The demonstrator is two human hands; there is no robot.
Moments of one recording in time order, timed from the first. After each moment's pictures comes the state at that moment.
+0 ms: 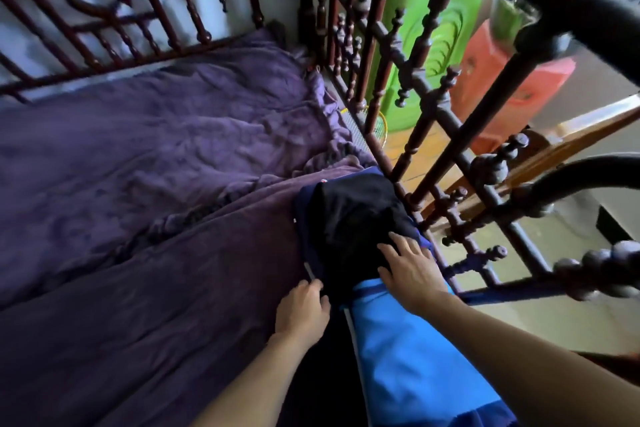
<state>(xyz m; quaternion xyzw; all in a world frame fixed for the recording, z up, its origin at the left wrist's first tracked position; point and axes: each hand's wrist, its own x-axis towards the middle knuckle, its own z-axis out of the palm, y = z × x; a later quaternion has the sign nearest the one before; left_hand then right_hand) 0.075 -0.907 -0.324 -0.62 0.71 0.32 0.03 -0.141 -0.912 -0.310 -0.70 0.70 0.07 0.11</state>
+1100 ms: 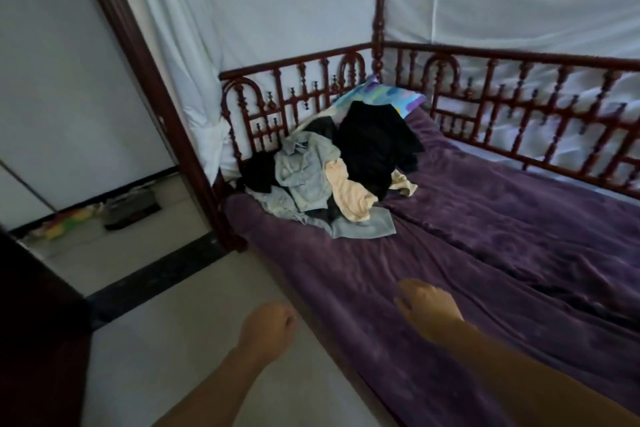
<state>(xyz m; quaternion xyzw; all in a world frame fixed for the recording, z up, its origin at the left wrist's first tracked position) 0.592 -0.326 -0.114 -0.95 0.27 0.13 -0.10 0.472 -0.601 -0.148 -0.98 0.17 -0.03 0.13</state>
